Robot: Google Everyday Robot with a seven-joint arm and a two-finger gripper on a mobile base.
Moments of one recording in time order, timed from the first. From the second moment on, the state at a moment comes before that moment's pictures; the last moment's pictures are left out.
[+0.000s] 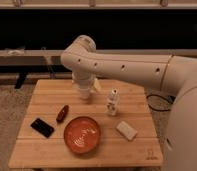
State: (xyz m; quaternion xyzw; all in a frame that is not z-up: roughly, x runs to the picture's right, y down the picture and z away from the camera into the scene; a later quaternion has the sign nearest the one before) arm -0.051 -0.015 0.716 -0.18 -0.14 -0.60 0.76
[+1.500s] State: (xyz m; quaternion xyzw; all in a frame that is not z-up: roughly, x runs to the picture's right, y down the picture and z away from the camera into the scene) arm -0.018 -0.051 0.887 -0.22 -0.18 -0.57 0.77
